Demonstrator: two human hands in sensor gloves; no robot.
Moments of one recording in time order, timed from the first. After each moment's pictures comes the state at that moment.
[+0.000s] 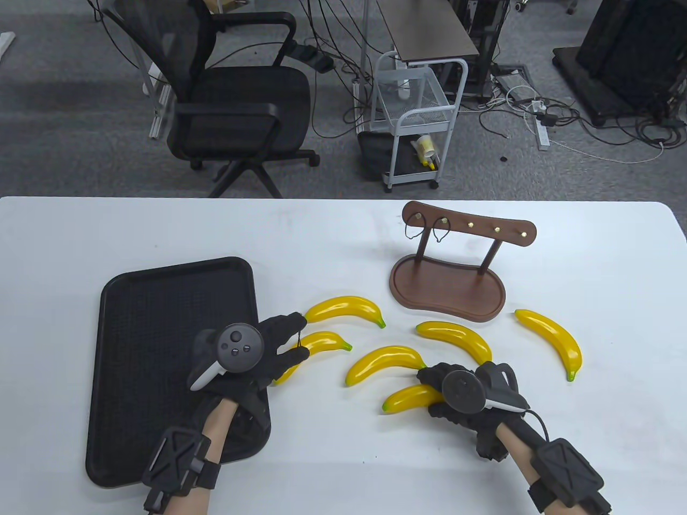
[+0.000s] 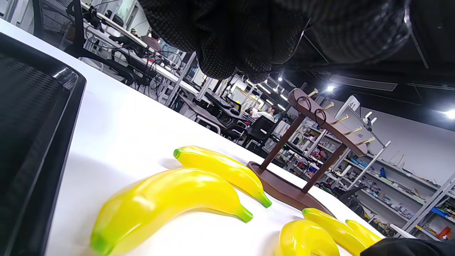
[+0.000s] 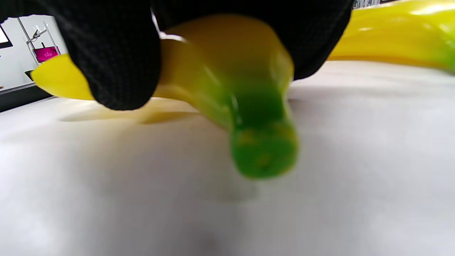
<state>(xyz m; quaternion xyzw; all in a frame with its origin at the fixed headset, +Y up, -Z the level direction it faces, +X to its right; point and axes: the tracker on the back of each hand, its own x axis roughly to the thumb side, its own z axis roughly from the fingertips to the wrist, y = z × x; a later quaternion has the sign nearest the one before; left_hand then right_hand) -0.184 -0.733 -0.297 -0.05 -0.18 0.28 0.94 0.204 -0.786 -0.283 0.29 0.08 0.95 0.05</state>
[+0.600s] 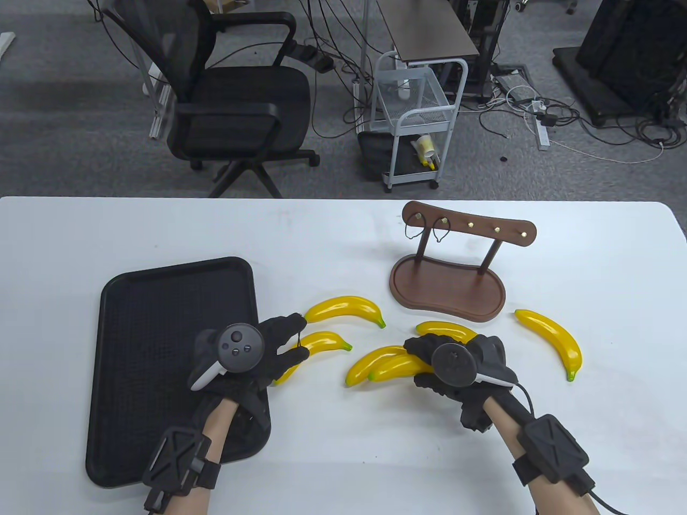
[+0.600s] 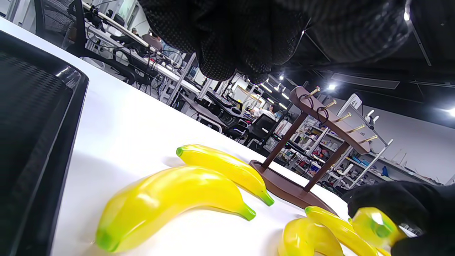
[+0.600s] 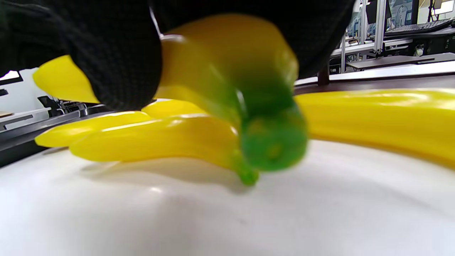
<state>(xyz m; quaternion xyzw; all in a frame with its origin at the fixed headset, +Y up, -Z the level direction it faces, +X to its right) -0.184 -0.733 -0.296 -0.06 -0.18 0.28 0.94 0.177 -0.747 -0.315 0.30 0.03 0.95 0.08</state>
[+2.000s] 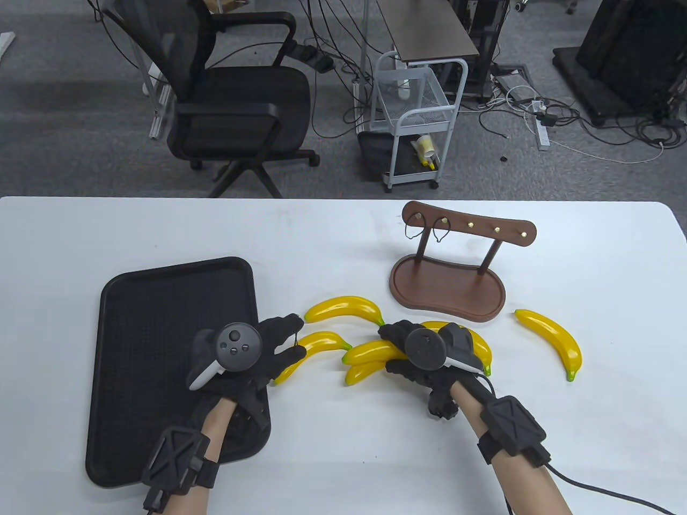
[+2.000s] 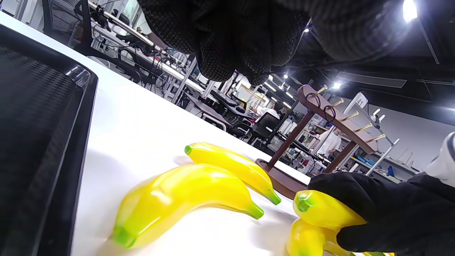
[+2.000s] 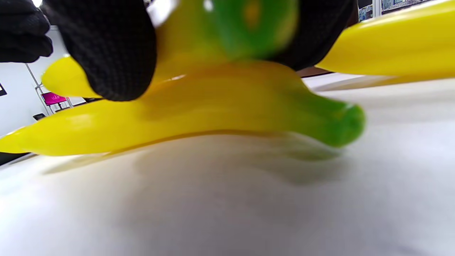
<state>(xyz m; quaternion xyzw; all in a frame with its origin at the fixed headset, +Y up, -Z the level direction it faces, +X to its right) -0.187 -0.734 -0.297 -0.06 -0.17 0.28 0.94 0.146 -0.788 -0.344 0.28 0.04 0.95 0.12</state>
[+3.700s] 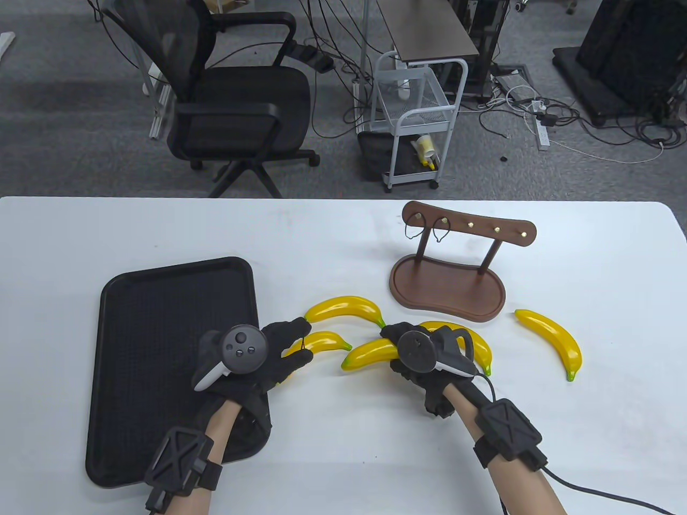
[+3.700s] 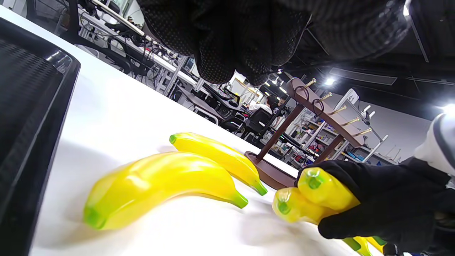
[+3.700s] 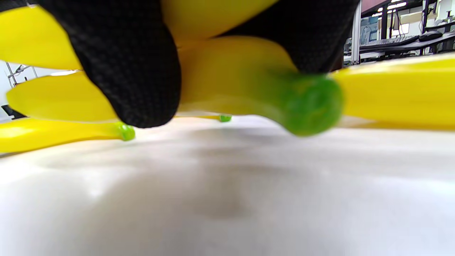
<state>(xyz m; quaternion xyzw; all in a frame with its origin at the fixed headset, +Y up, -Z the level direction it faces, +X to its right) -0.177 -0.737 -0.296 -0.07 -0.19 0.29 0.94 0.135 -0.769 -0.338 0.25 0.00 0.97 0.07</state>
